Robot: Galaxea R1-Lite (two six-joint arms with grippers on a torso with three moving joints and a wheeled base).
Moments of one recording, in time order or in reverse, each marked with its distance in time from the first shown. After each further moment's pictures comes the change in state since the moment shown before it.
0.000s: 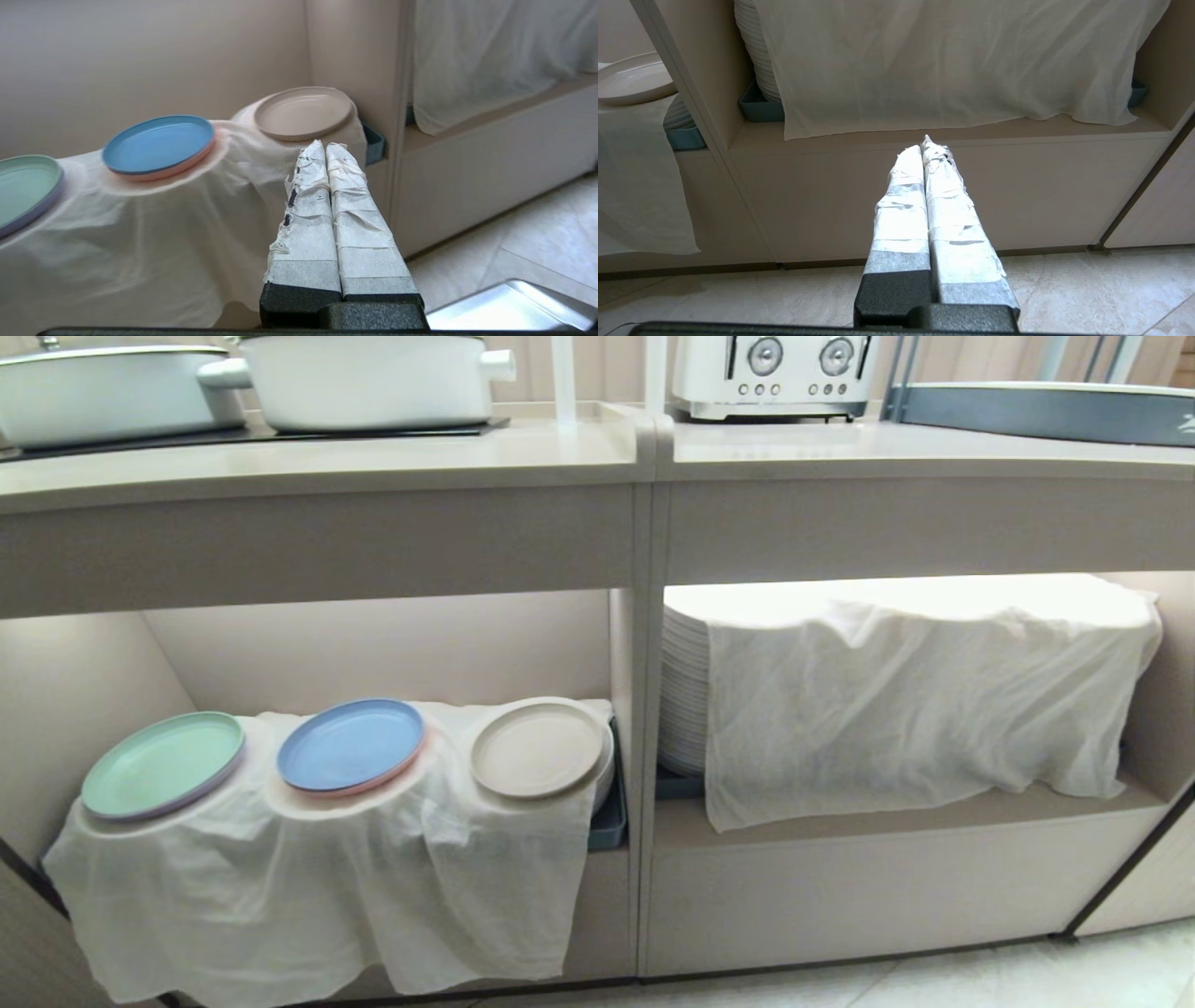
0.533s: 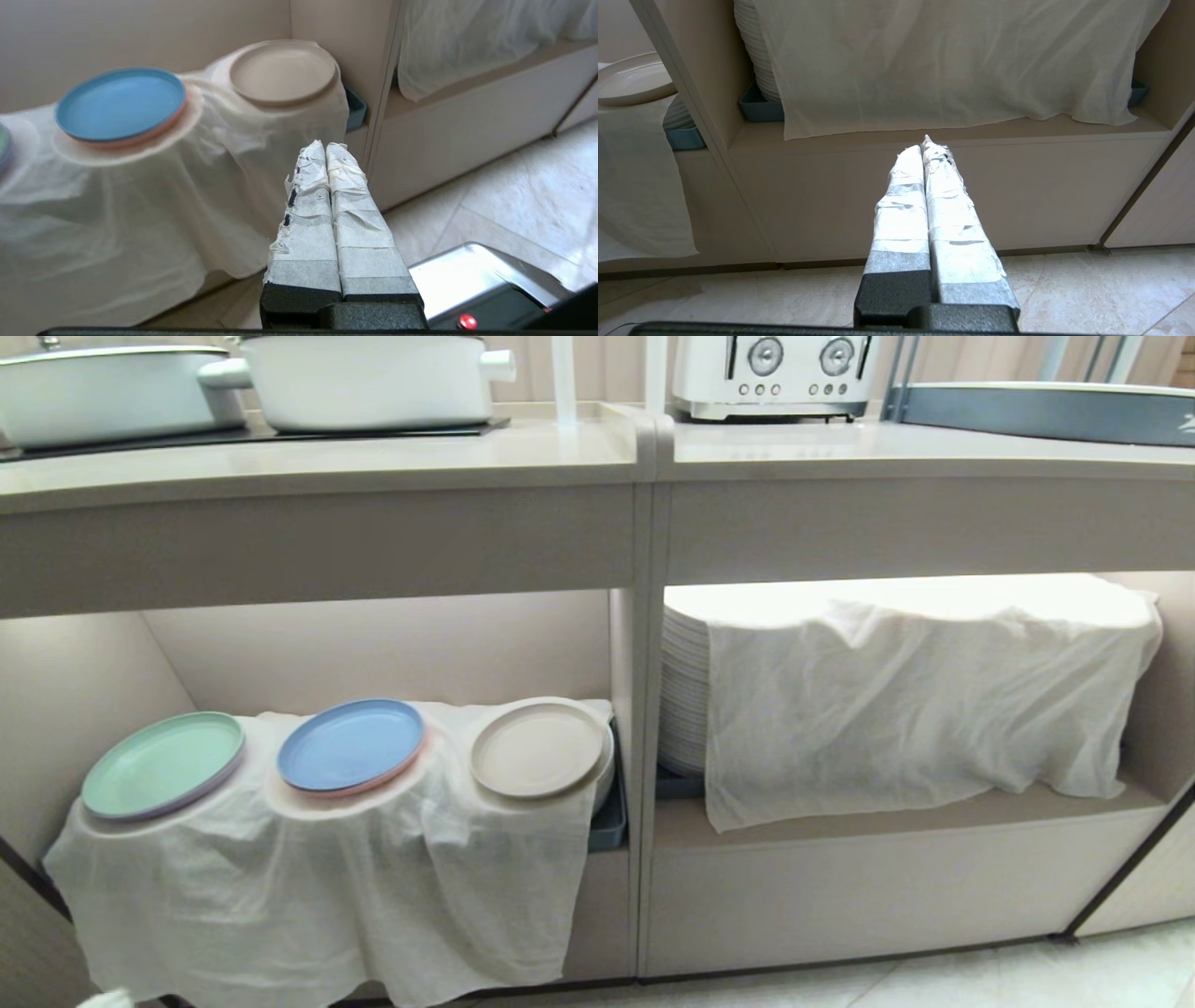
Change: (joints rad) left arm -0.026 0.350 -0.131 0.000 -0.022 -0.012; right arm 0.000 0.000 0.000 0.000 0.000 0.000
